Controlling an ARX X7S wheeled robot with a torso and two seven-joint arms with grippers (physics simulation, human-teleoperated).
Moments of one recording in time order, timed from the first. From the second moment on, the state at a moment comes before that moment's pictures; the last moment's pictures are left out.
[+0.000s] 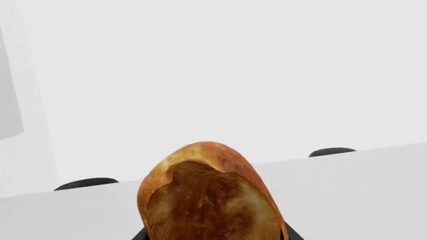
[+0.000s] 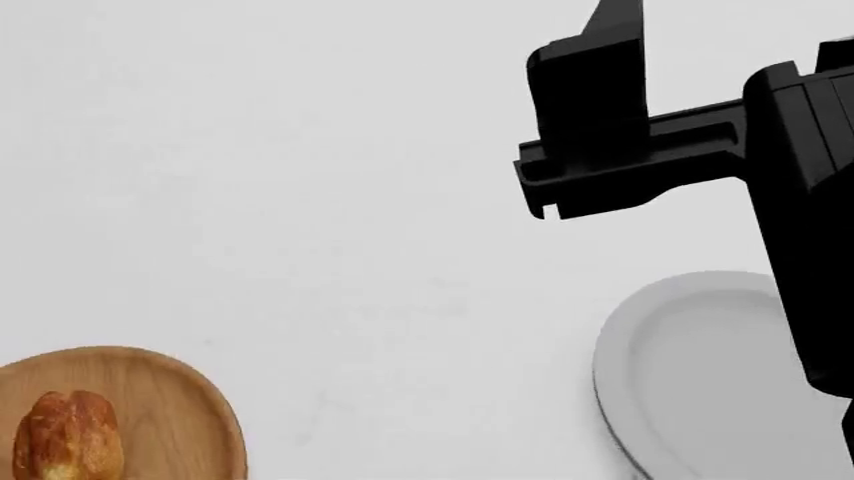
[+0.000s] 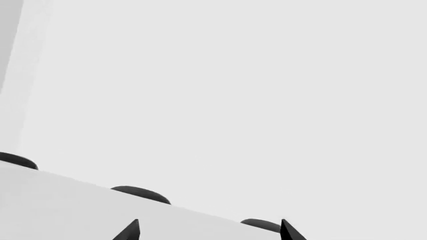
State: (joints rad) left arm -1.27 -1.04 0.17 0.71 -2.12 -0.91 -1.15; right arm 1.43 0.72 -0.15 -0.61 1.93 1.36 1.33
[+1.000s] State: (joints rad) left arm -1.39 -1.02 0.26 0.67 -2.12 -0.97 -1.15; right arm 1.41 0.74 -0.17 -0.62 1.89 1.31 1.29
